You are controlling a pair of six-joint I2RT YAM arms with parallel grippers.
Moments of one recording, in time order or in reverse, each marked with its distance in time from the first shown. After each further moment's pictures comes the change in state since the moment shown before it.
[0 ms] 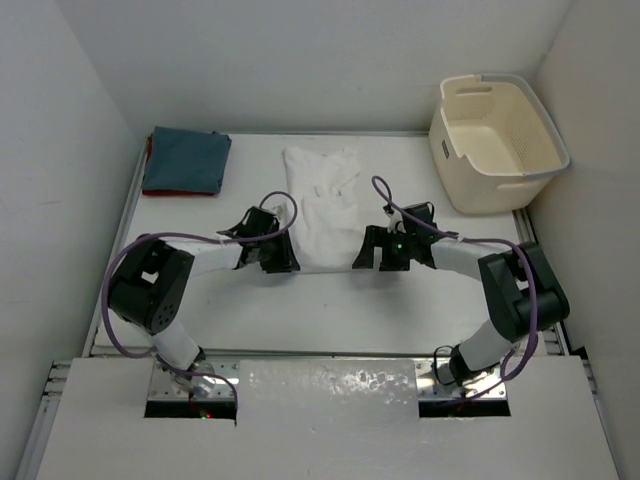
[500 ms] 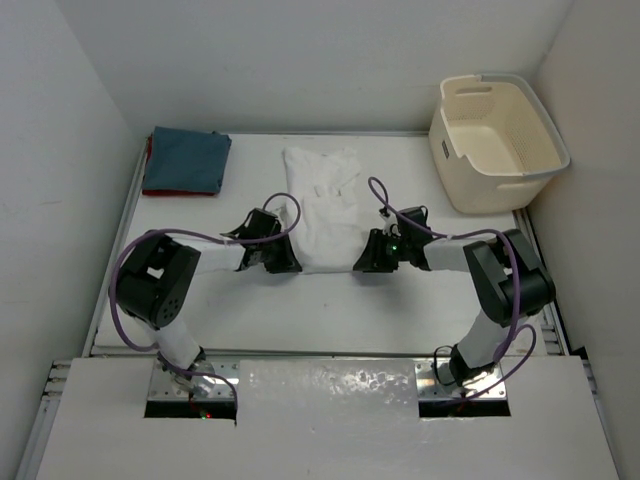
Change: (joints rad) left arm -0.009 0.047 -0.011 0.085 0.031 -0.009; right arm 0.012 0.119 -0.023 0.193 -0.069 0.103
